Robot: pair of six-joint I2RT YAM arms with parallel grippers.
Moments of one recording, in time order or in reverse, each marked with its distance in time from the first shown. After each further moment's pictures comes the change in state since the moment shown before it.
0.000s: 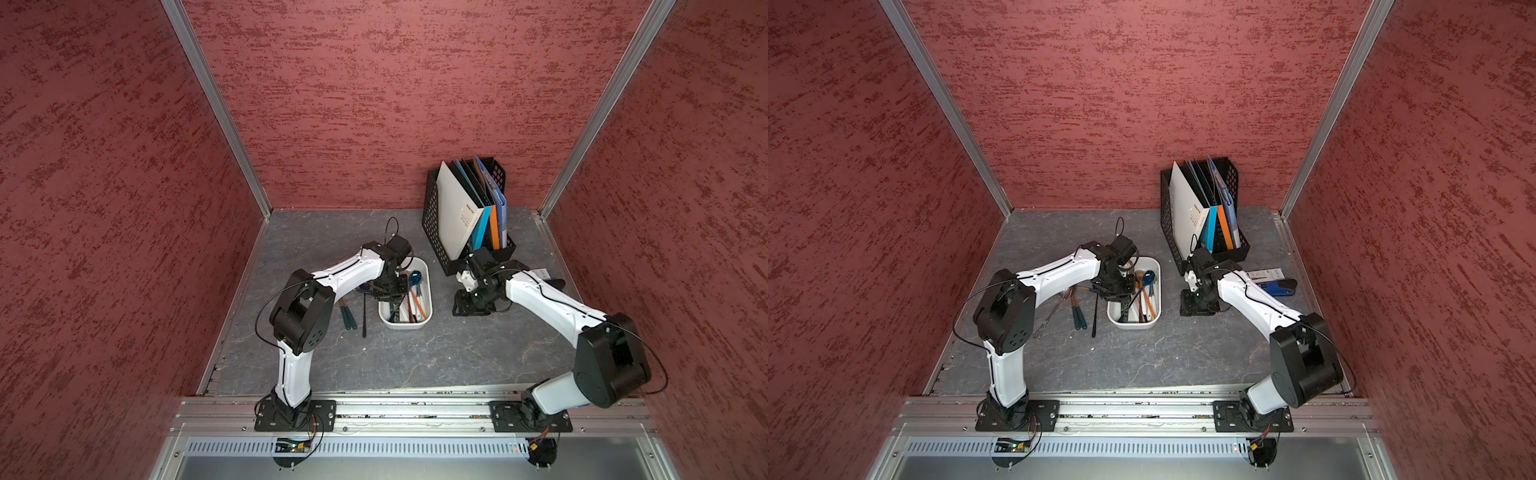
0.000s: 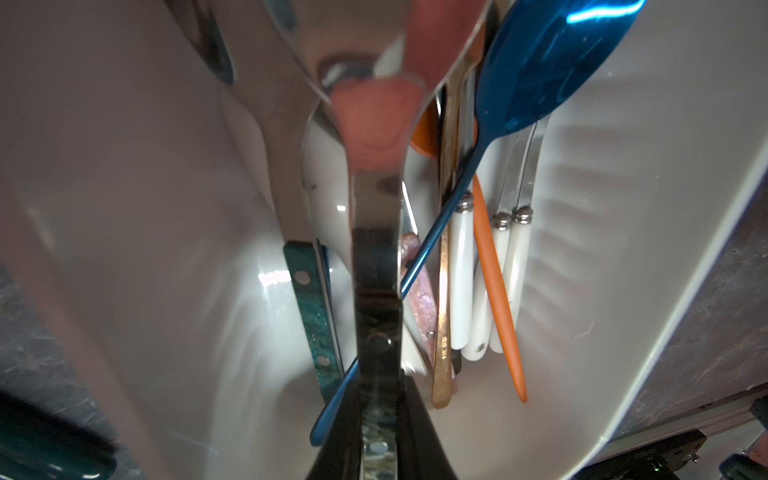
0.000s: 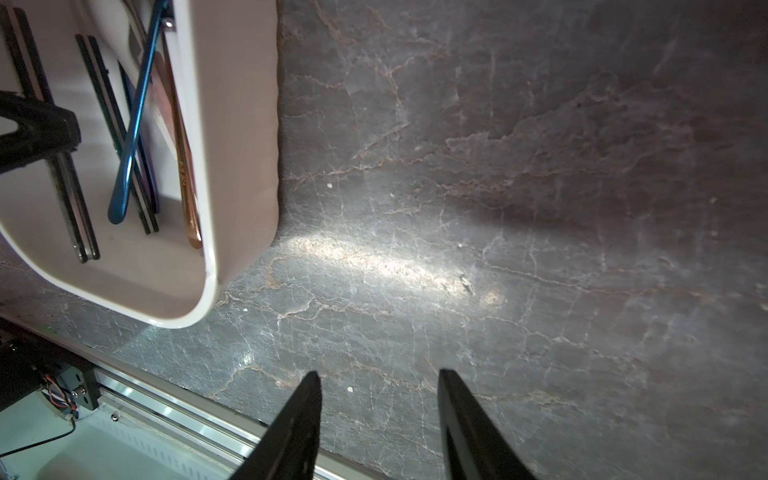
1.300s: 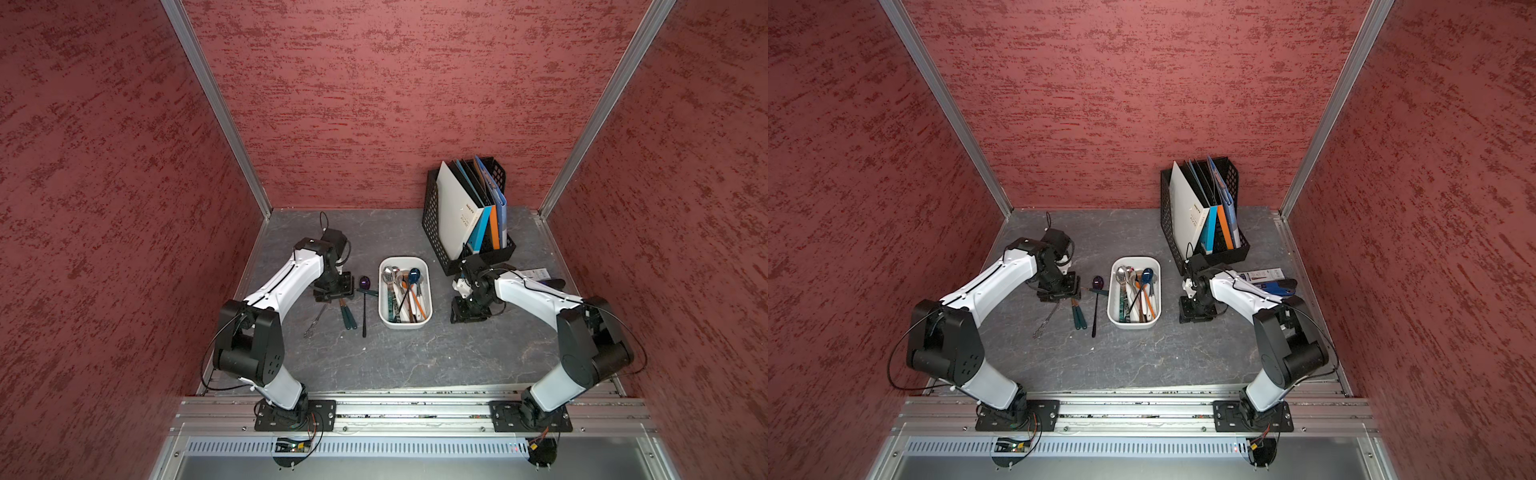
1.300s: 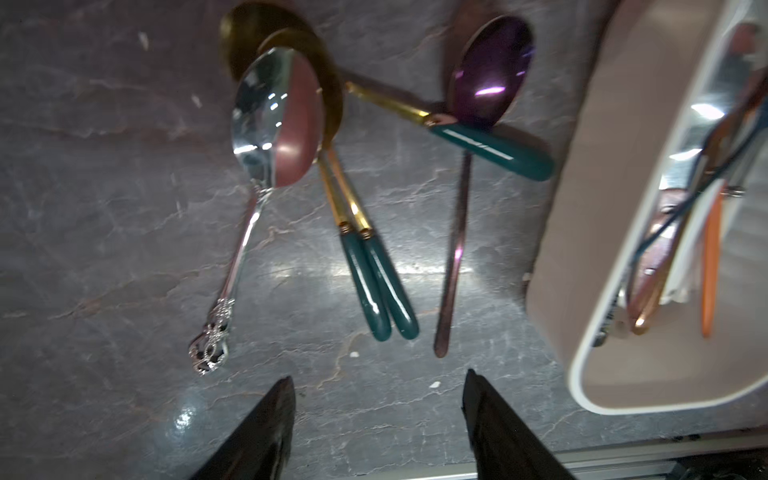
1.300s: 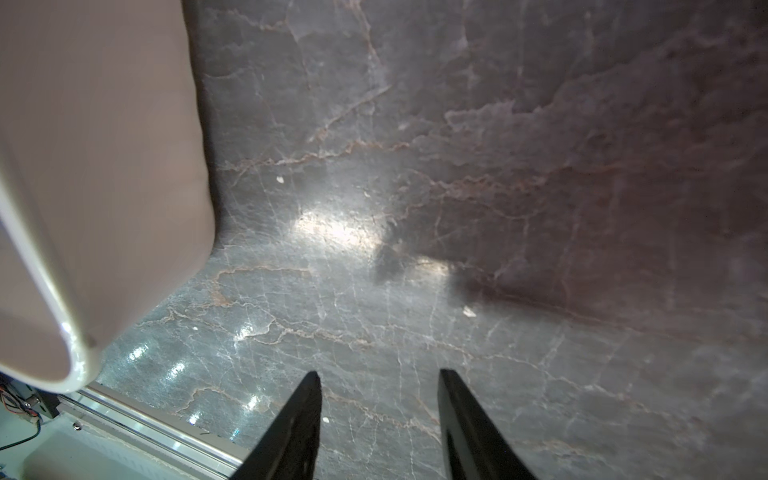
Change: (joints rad) left arm 0.404 -0.361 -0.279 -0.184 -0.100 0.320; right arm 0.000 0.118 -0.037 0.062 -0.014 -0.030
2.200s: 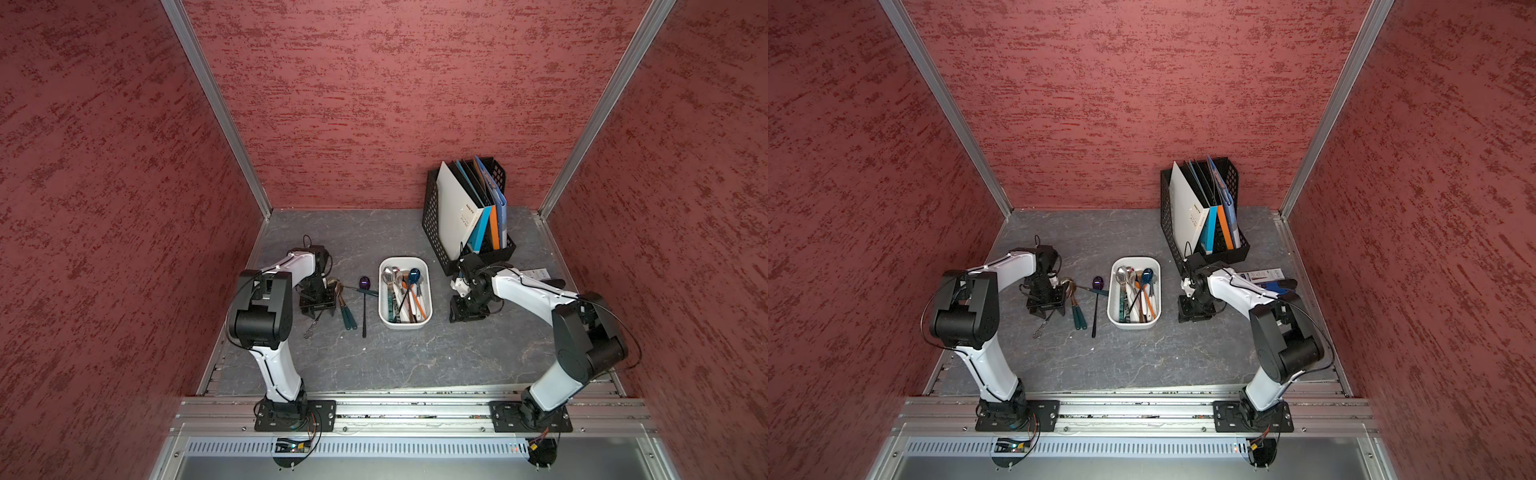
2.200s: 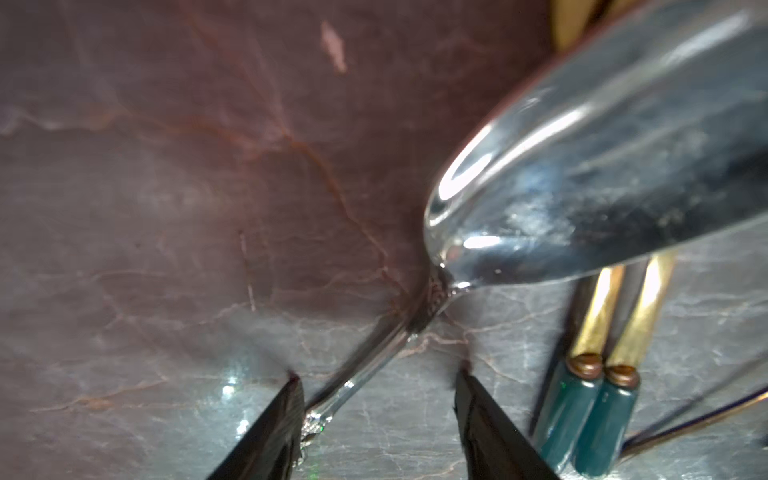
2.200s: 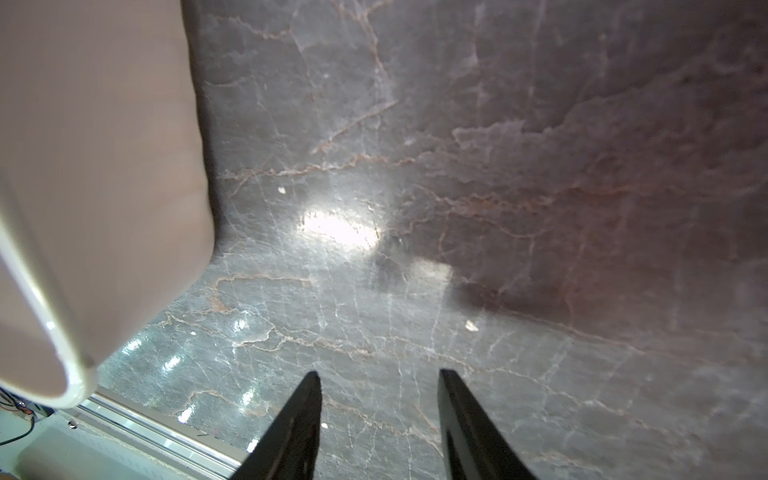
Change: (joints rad) left arm 0.171 0.254 -0.067 0.103 -0.039 0.111; right arm 0.000 0.039 0.038 -0.012 -0.001 -0.016
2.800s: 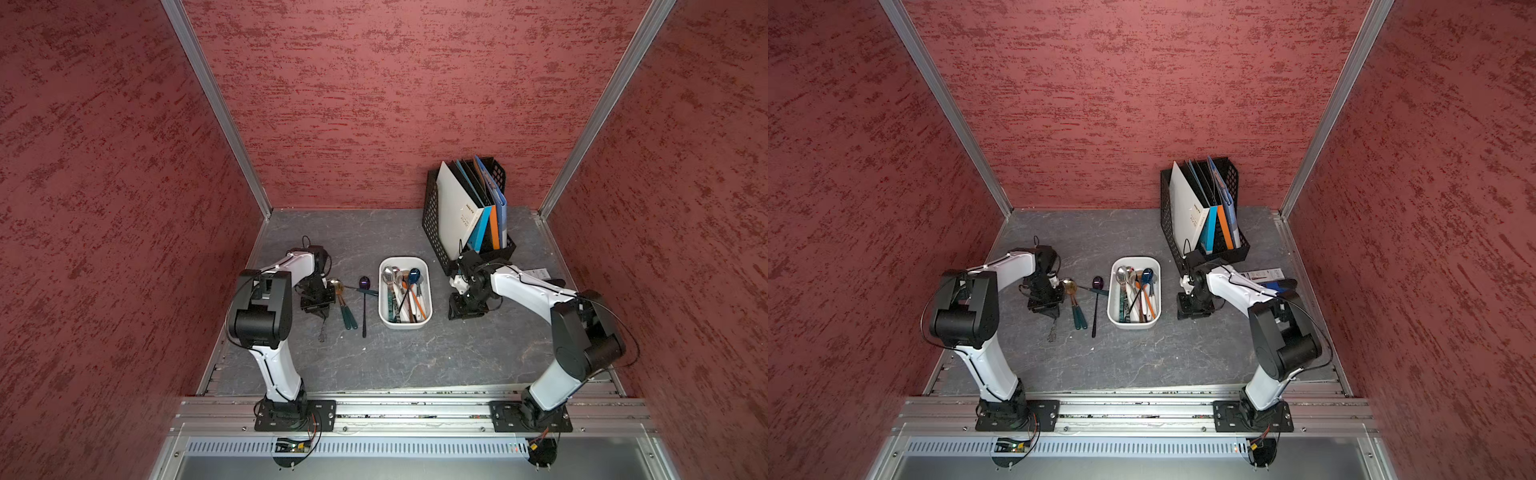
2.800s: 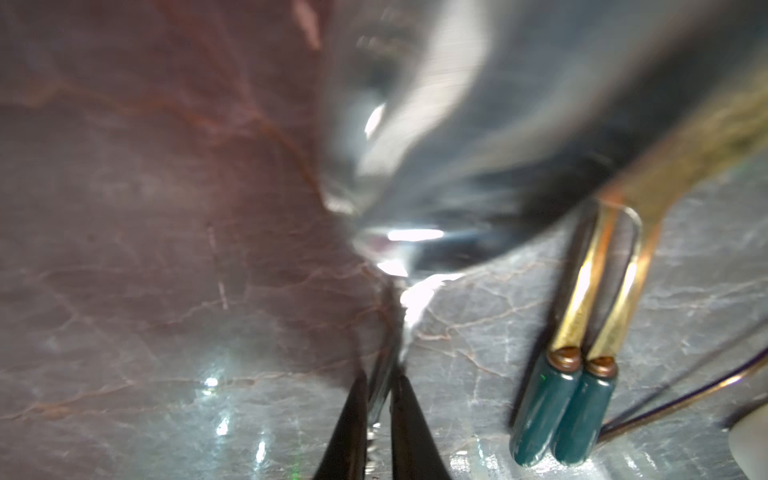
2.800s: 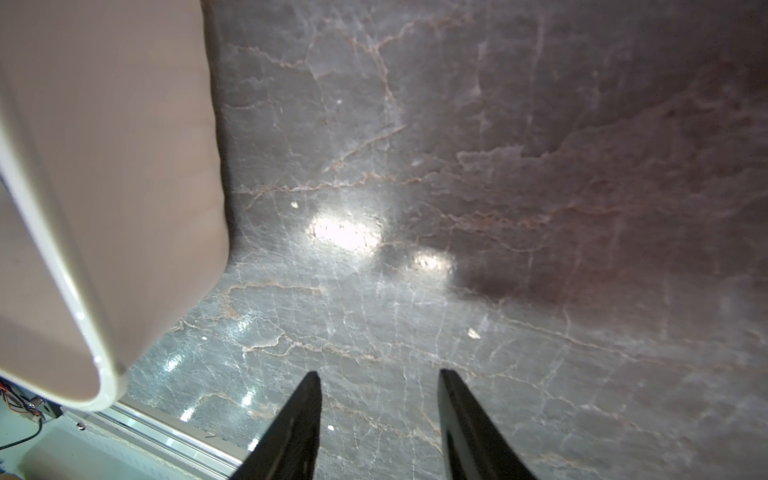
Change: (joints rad) left arm 0.001 0.005 -0.004 0.004 0.056 -0.013; right arm 0.000 0.014 0.027 -0.016 0.000 0.000
